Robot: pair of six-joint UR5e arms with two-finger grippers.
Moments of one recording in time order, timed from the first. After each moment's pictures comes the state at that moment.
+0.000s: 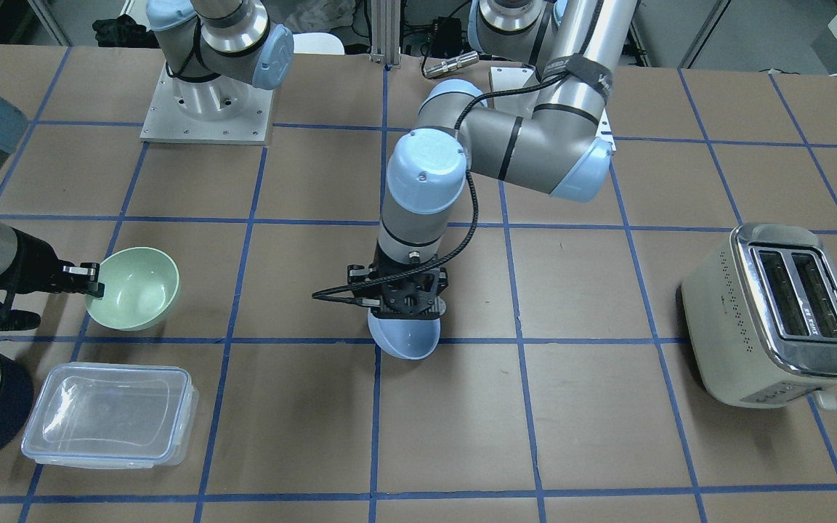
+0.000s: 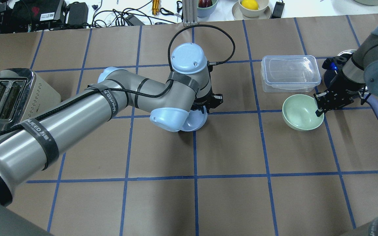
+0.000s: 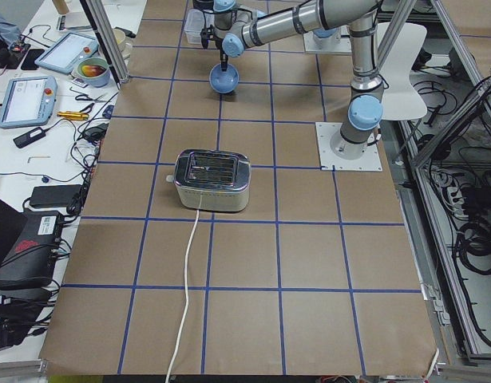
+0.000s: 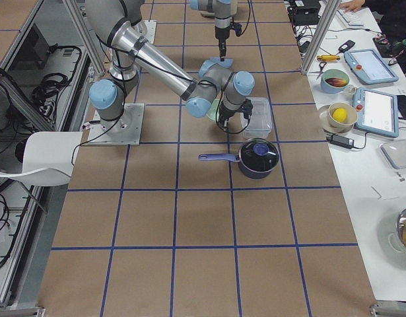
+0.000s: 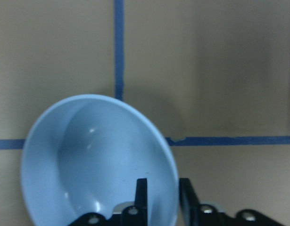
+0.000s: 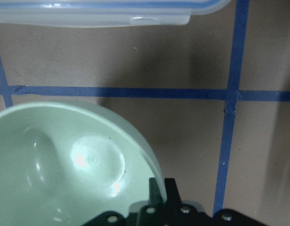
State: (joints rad) left arm -1.88 -1.95 -1.70 -1.01 1.47 -0.35; right arm 1.16 -1.28 1.79 -1.82 -1.50 -0.43
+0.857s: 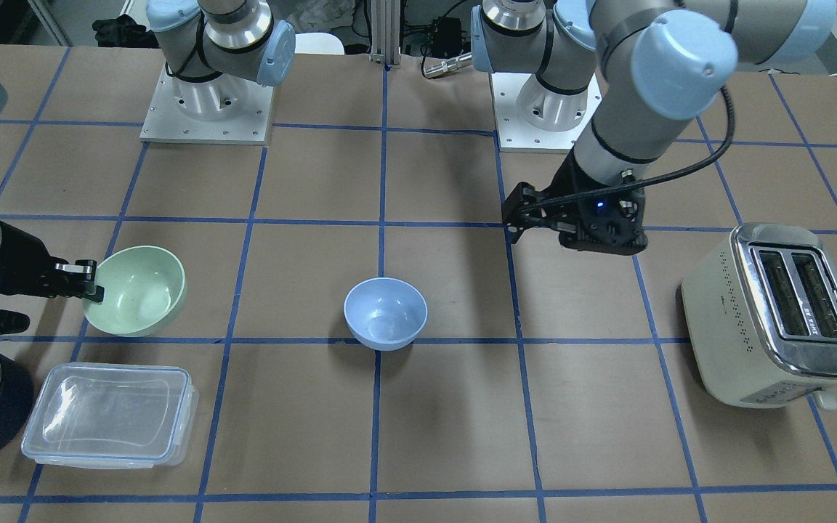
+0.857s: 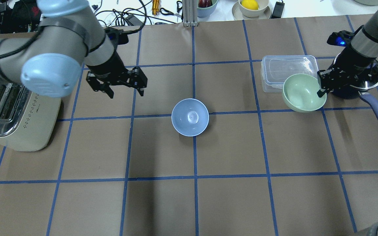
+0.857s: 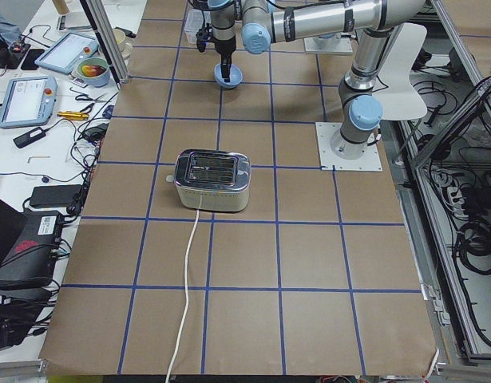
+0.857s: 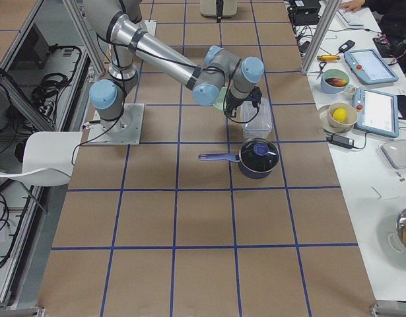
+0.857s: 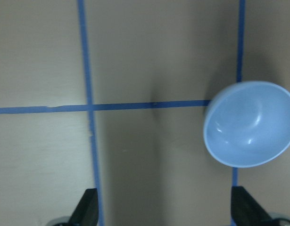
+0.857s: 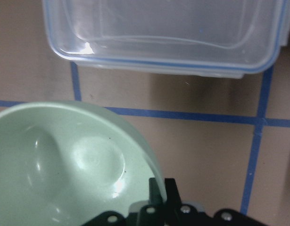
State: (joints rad) left arm -1.52 -1.62 -1.70 -1.44 1.49 0.11; right arm 1.26 -1.29 1.64 -1.72 -1.43 -0.35
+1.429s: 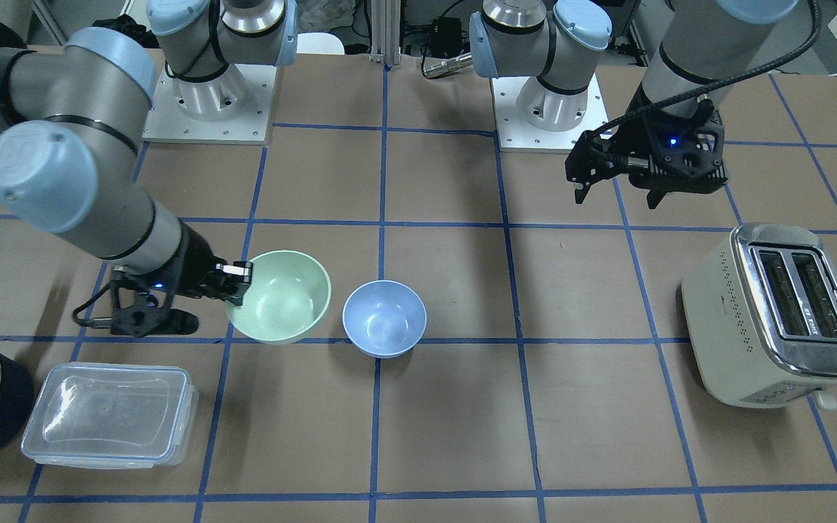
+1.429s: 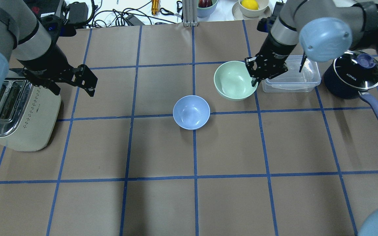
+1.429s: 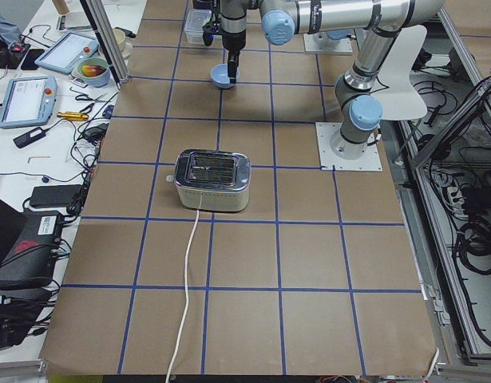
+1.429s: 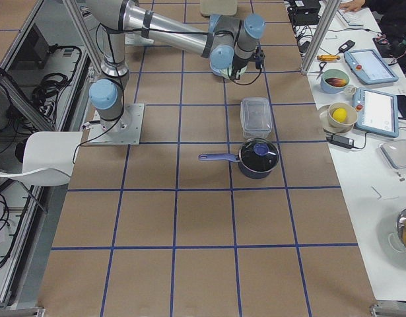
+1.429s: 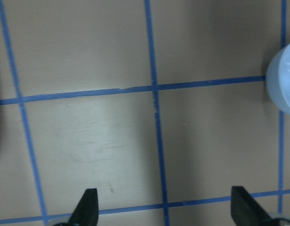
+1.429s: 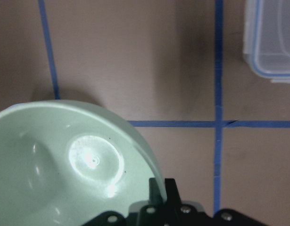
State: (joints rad) left arm -1.46 -1.52 -1.68 -1.51 1.59 0.19; right arm 1.60 -1.28 1.59 -1.77 -1.36 0.05
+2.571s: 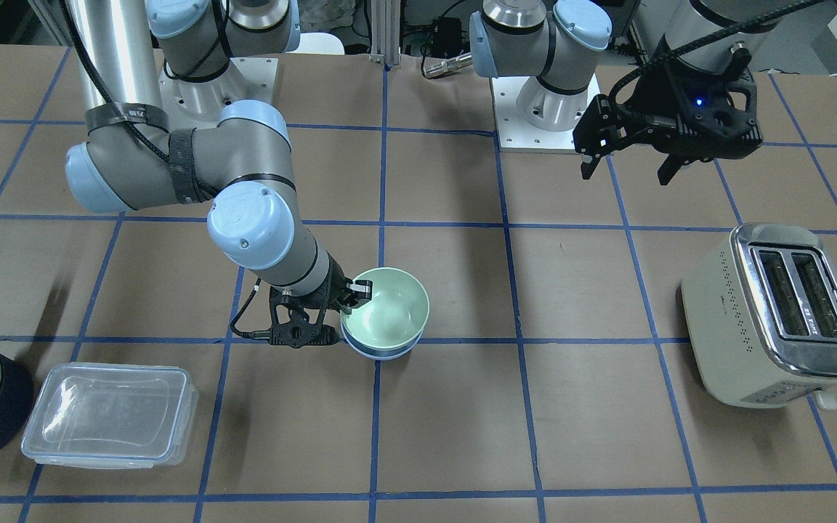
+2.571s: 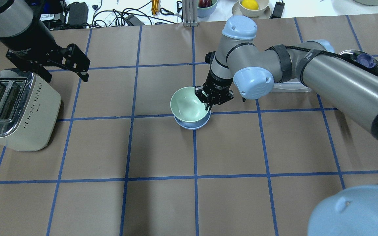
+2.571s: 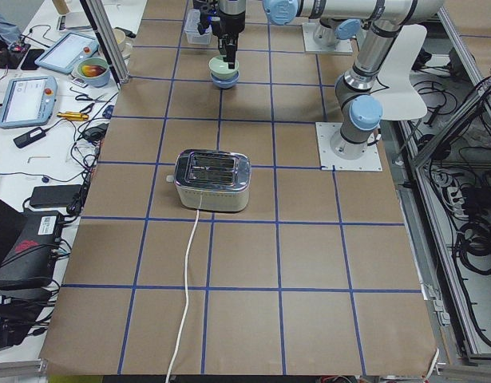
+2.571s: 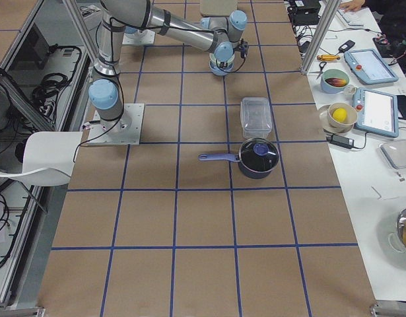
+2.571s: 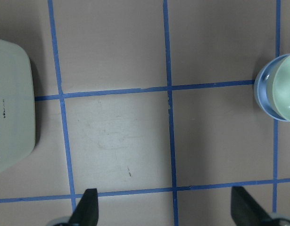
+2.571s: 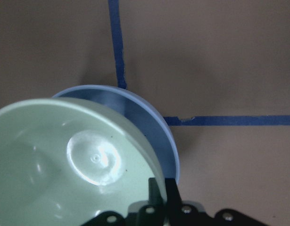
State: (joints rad) left arm -1.48 -1.53 -1.54 -1.63 1.56 0.14; right arm 1.78 -1.15 1.67 -2.00 -1.32 0.26
